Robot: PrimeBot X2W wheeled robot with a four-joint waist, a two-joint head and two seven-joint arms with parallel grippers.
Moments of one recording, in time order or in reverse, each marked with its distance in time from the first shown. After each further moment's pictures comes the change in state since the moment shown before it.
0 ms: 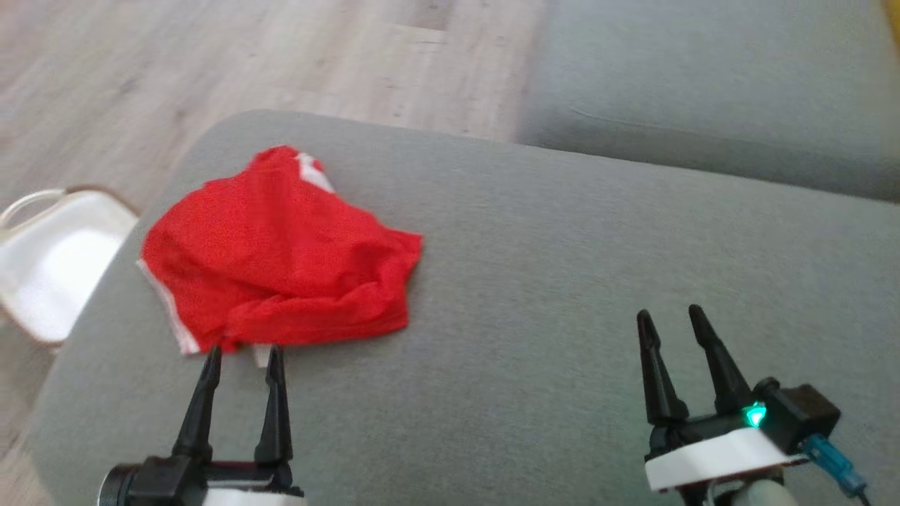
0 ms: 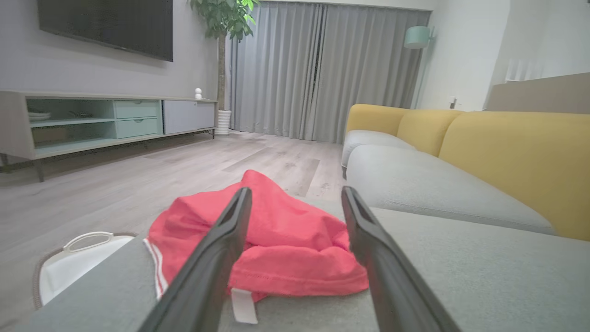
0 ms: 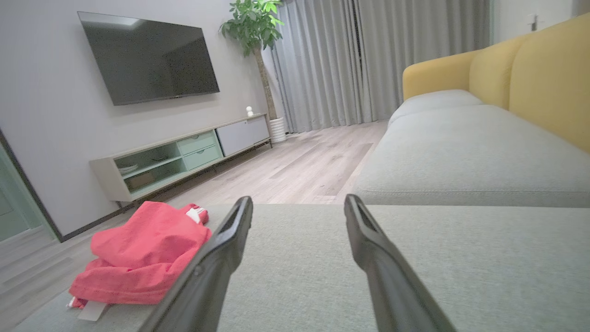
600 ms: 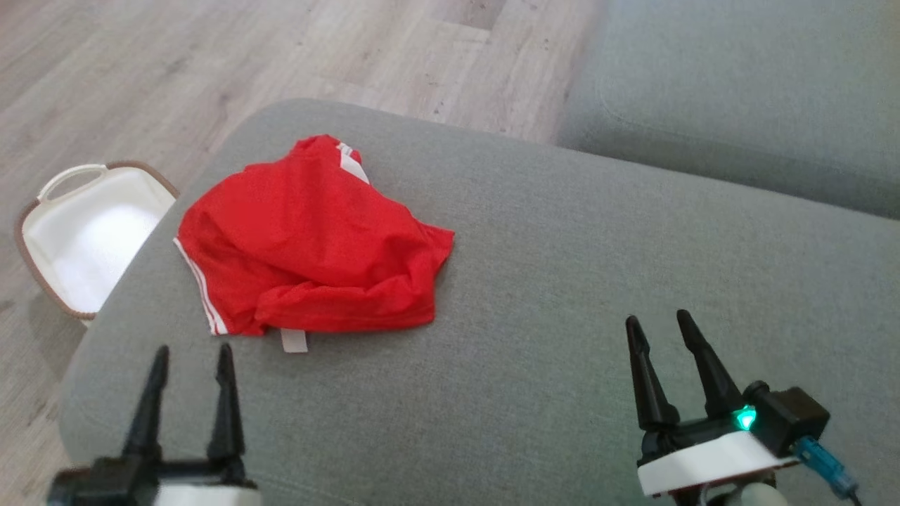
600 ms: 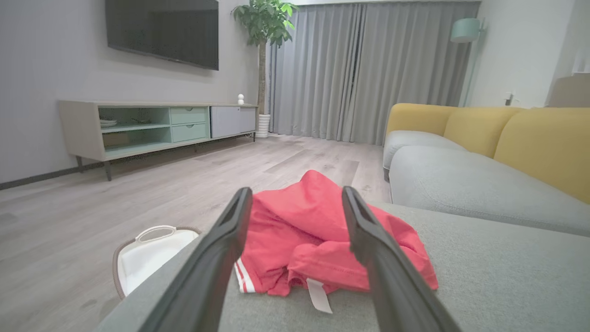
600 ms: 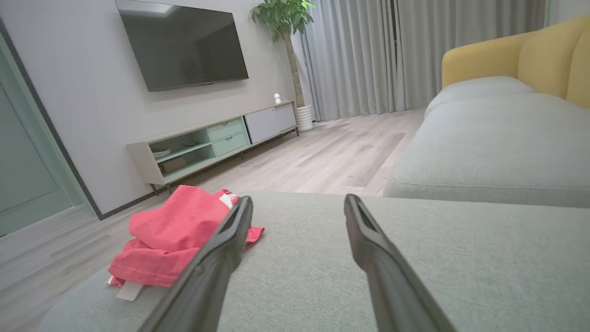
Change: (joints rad) left arm 0.012 0.018 0.105 0.002 0.025 -0.019 0.000; right arm 0.009 0.000 0.034 0.003 0.011 0.000 0.000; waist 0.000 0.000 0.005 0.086
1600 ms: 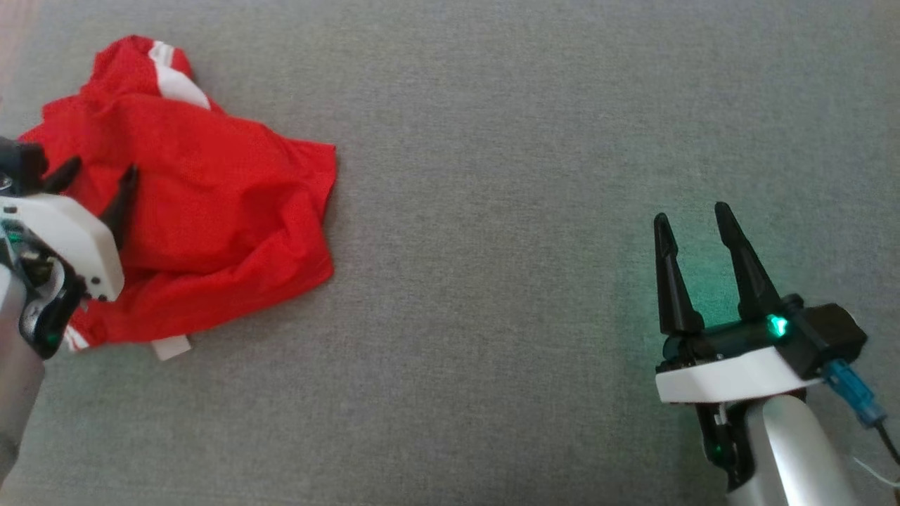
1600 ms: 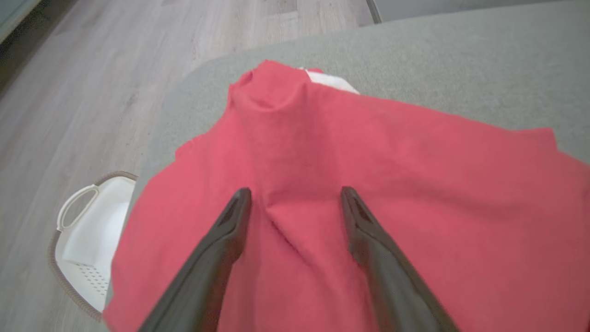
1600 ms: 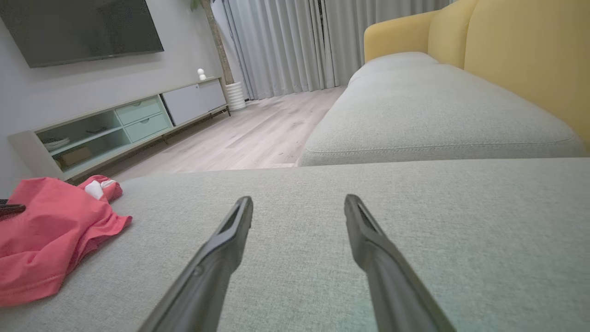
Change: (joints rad) left arm -0.869 0.527 -0.597 0.629 -0.548 -0.043 0.455; right arm -0.179 -0.004 -0.077 -0.052 -0.136 0.000 -0.001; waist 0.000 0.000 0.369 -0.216
